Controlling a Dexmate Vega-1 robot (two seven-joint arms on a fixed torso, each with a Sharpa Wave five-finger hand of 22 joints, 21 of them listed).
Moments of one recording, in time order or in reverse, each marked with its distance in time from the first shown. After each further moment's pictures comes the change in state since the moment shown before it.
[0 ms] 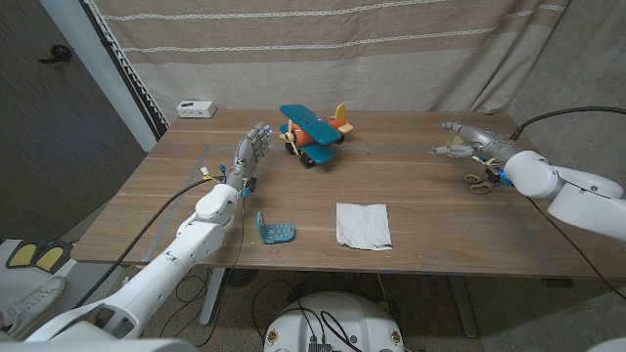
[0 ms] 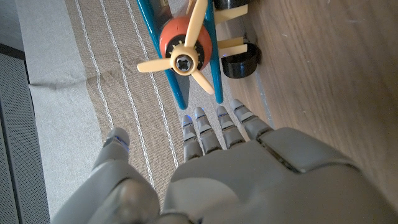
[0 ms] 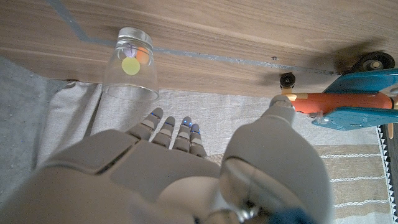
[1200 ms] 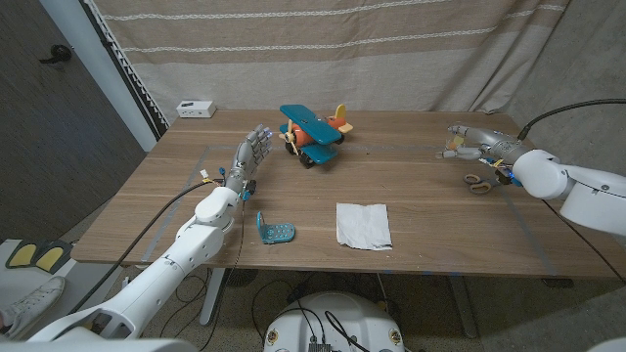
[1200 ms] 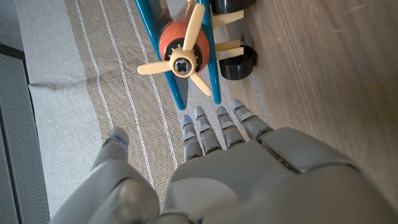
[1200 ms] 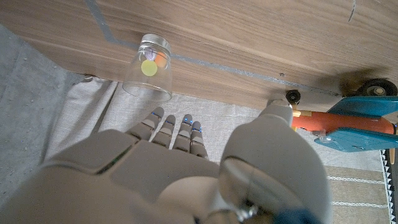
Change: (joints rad) left arm 0.020 0.007 -0.003 -0.019 0.001 0.001 0.010; left_hand 0.005 -0.005 -0.004 0.004 0.000 0.003 0.004 0.000 0.000 0.012 -0.002 0.000 0.000 0.000 0.000 0.000 0.000 0.000 0.000 0.000 0.000; right arm -0.071 -0.100 0.048 -0.069 -0.018 -0.081 0.016; right_hand 0.016 0.016 0.004 -0.004 0.008 0.034 -0.002 0.008 0.000 0.032 -0.004 0.014 0.000 0.018 0.000 0.000 0.000 0.008 -0.002 0.000 0.000
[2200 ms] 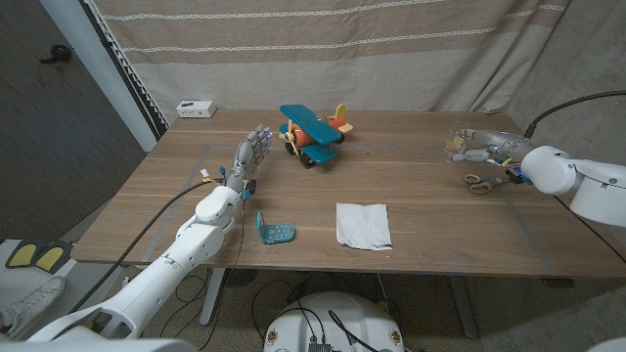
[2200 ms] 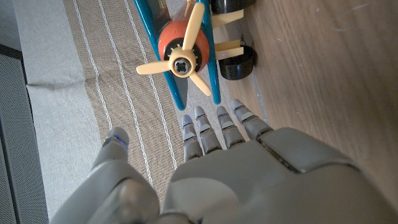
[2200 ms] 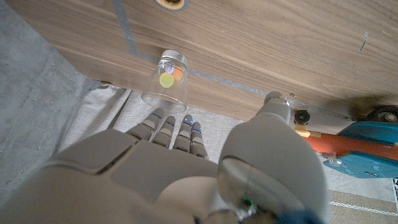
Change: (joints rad) left arm -0.005 0.000 0.001 -0.001 0.000 0.008 0.004; left_hand 0.000 0.000 0.000 0.000 0.000 0.000 0.000 0.000 0.000 0.002 0.002 0.000 0.000 0.000 0.000 0.000 0.000 0.000 0.000 0.000 0.000; right arm 0.004 -0.060 -0.005 -0.002 0.006 -0.047 0.049; right_hand 0.027 0.012 0.008 -0.008 0.014 -0.013 0.005 -0.006 0.000 -0.004 -0.004 -0.005 0.000 -0.013 0.001 -0.005 0.000 -0.005 -0.005 -0.004 0.000
